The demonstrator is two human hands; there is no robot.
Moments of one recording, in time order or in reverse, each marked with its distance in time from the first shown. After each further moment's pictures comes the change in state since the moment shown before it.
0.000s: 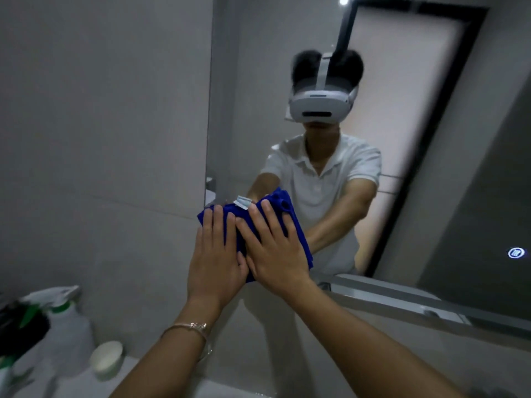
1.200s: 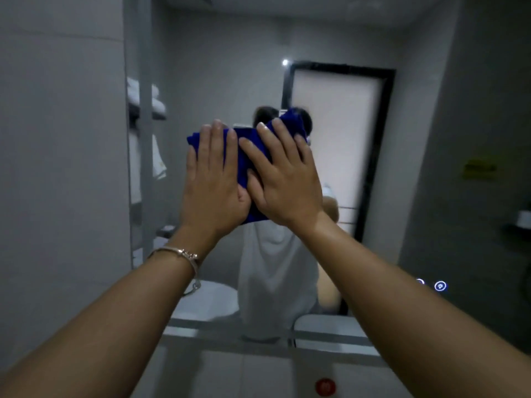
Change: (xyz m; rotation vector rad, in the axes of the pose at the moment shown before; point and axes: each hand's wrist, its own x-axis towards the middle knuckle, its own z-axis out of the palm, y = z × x) left_hand 0.184 0.101 -0.116 -0.158 0.341 0.196; right_hand 0.110 0.185 -0.101 0.019 0.340 0.117
